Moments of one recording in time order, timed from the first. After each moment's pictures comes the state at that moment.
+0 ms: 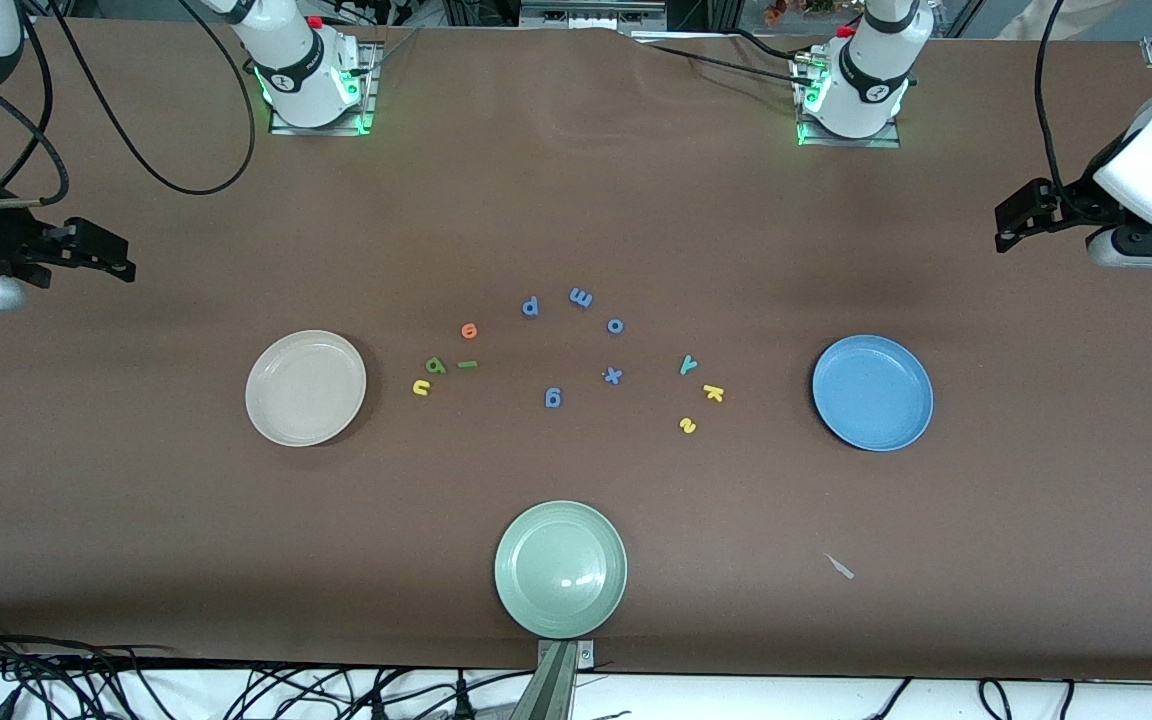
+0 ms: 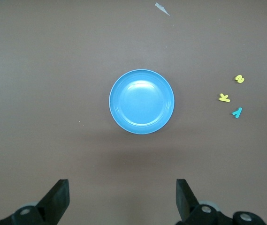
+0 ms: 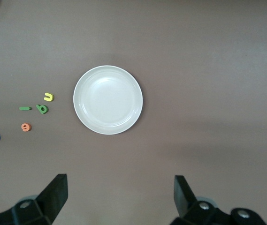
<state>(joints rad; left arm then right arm) -0.07 -0.03 0.01 -1.65 0.04 1.58 -0.02 0.12 0.10 -0.13 -1.57 0.03 1.62 -0.09</state>
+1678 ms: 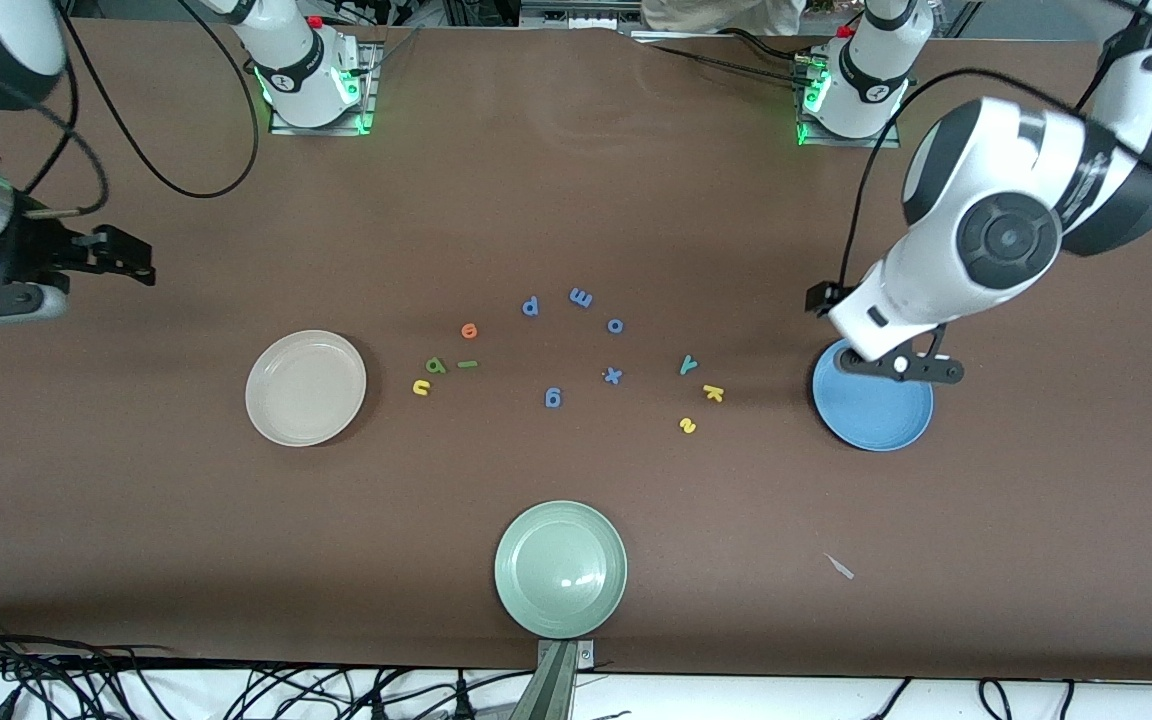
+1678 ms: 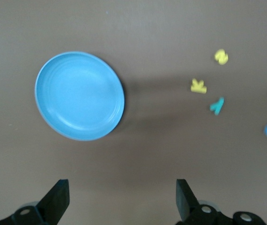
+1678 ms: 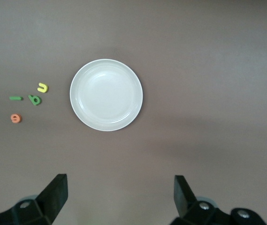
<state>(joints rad) -0.23 0.35 -0.08 -1.56 0.04 1.67 -0.27 0.19 0.12 -0.12 -1.57 -0.04 1.61 -0.10</state>
